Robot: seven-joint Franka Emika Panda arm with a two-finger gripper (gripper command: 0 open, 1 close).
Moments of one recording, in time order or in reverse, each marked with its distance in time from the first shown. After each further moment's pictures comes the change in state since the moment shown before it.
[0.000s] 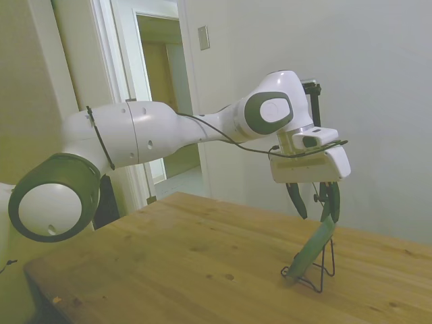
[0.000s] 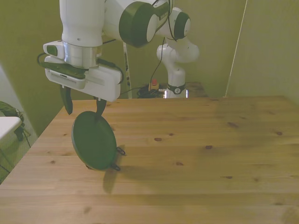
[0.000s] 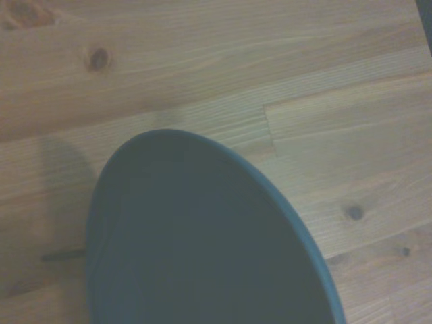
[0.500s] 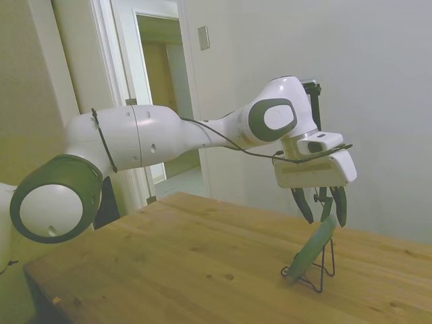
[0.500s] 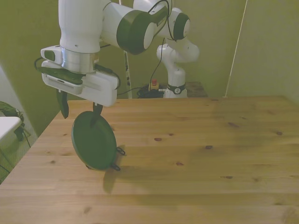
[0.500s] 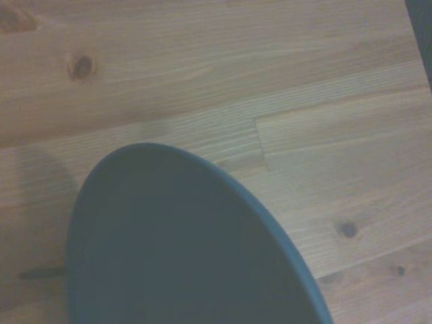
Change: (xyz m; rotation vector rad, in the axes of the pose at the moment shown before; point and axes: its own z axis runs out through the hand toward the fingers) arm 0.003 -0.002 0.012 0.003 0.027 -0.016
